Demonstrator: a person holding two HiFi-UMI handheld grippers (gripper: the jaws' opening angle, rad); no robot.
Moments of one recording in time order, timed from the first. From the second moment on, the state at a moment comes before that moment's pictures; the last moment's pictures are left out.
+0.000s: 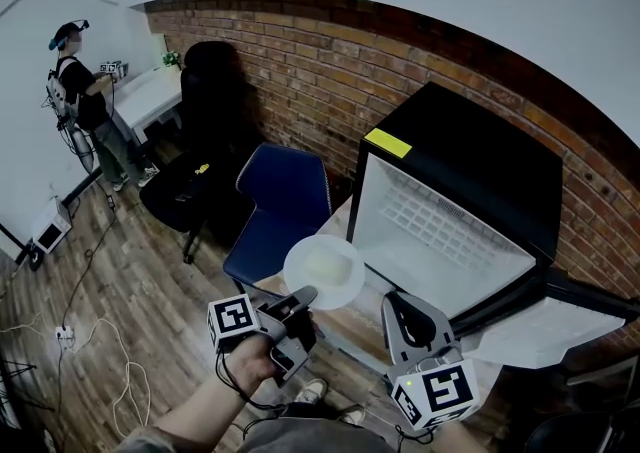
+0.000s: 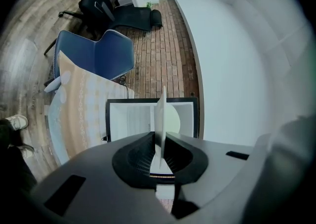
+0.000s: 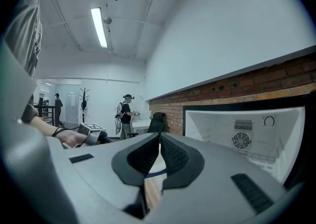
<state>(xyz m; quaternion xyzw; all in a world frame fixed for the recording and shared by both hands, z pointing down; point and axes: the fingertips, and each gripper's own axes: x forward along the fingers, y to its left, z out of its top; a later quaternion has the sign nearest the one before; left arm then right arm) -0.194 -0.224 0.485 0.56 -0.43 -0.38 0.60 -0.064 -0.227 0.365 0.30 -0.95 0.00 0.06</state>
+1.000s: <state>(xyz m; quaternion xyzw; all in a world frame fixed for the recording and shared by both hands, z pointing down) -0.195 -0.219 0.477 0.57 -0.42 -0.37 0.60 -0.057 -0.220 0.355 0.31 -0.95 0.00 0.05</state>
